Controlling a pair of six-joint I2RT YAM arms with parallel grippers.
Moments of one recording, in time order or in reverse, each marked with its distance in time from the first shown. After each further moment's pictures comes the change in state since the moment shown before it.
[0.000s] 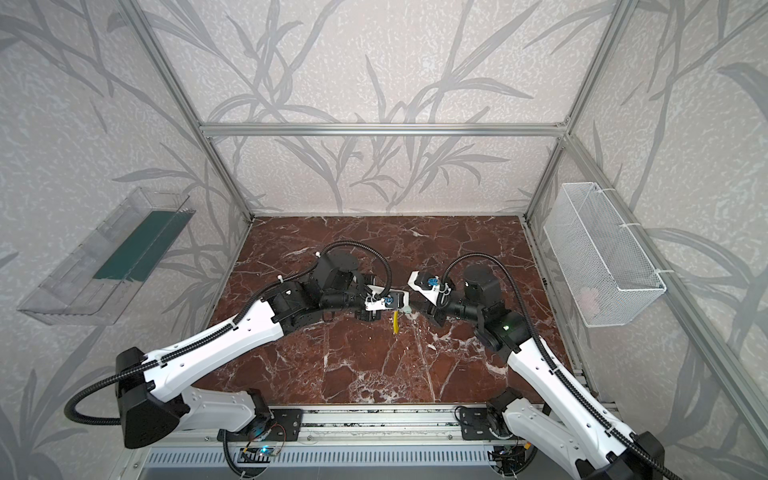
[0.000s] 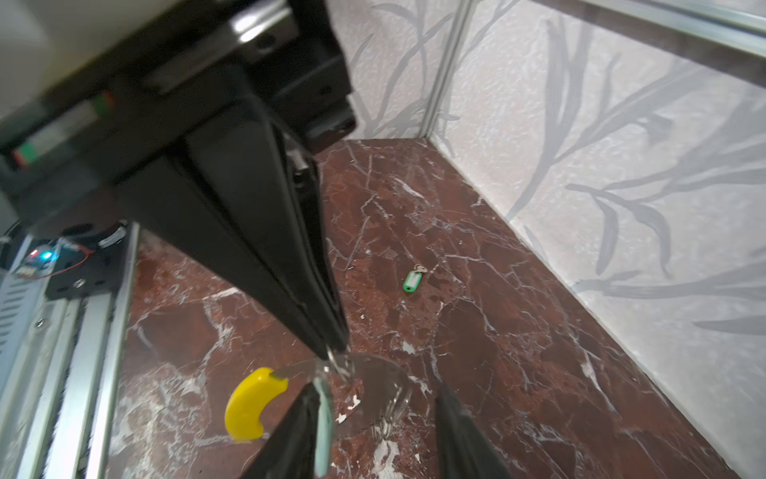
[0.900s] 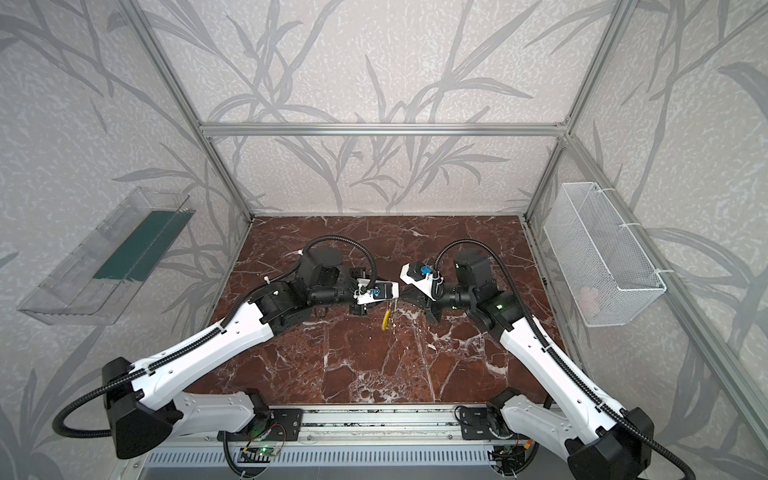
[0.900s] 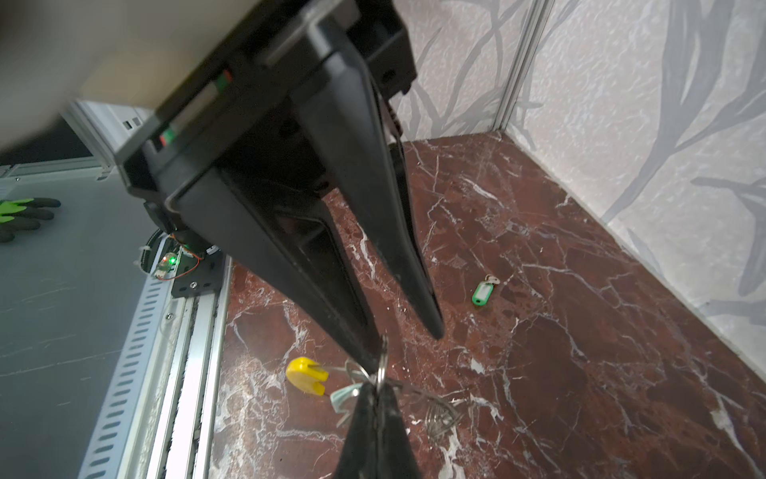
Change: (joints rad) left arm 0.051 -0.053 -0.025 0.029 0.069 0.008; right arm 0.028 0.170 0.201 -0.223 -0.219 -0.029
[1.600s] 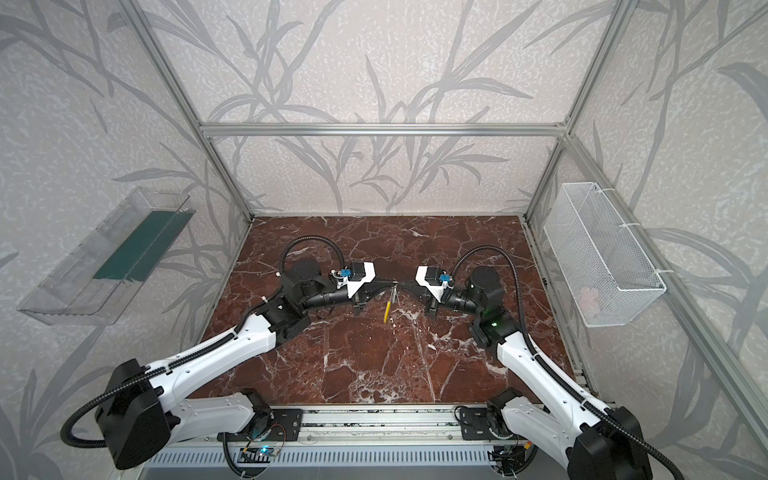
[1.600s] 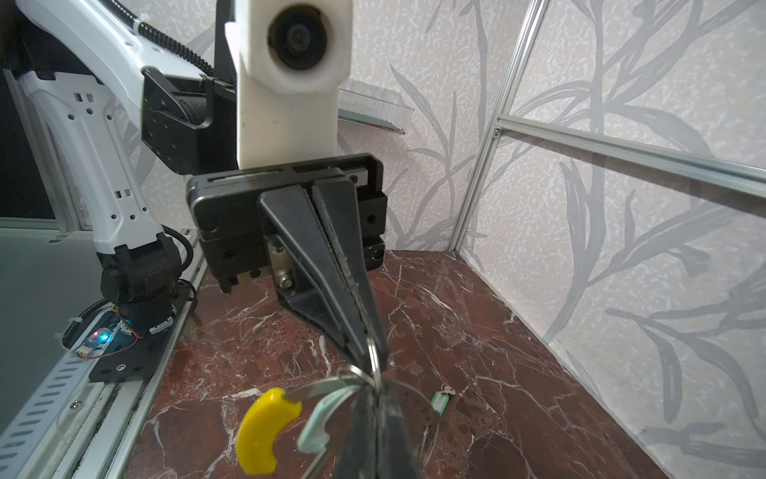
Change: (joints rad) left arm 0.115 -0.051 -0.317 0.669 0.299 -0.574; right arm -0.068 -0.056 -0.315 0.777 -0.116 0.198
